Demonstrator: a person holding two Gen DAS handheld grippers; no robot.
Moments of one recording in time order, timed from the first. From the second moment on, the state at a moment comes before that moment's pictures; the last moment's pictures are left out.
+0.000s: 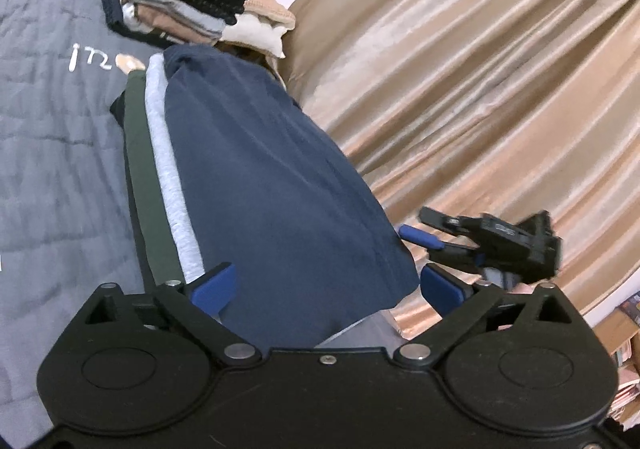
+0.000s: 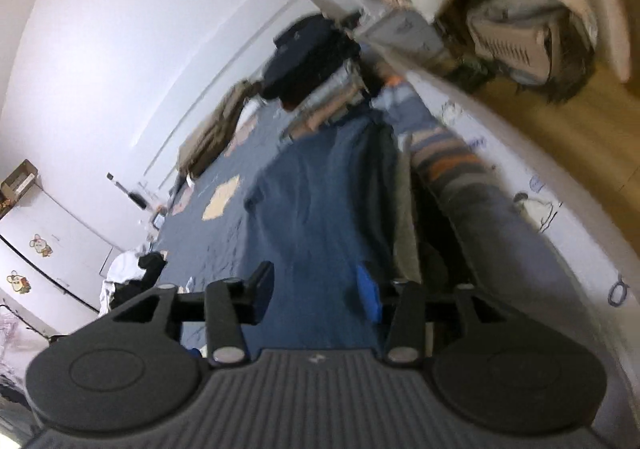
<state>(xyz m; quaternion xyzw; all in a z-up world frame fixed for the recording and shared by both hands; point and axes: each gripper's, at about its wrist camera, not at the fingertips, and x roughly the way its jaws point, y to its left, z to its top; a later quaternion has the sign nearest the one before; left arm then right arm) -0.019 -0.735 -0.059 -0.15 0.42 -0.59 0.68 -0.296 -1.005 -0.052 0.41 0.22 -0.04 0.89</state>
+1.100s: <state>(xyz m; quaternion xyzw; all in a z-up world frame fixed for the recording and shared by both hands) -0.104 -0.759 0.012 0.12 0.32 -0.52 0.78 -0.317 -0.868 0.002 0.19 0.28 -0.23 0.91</state>
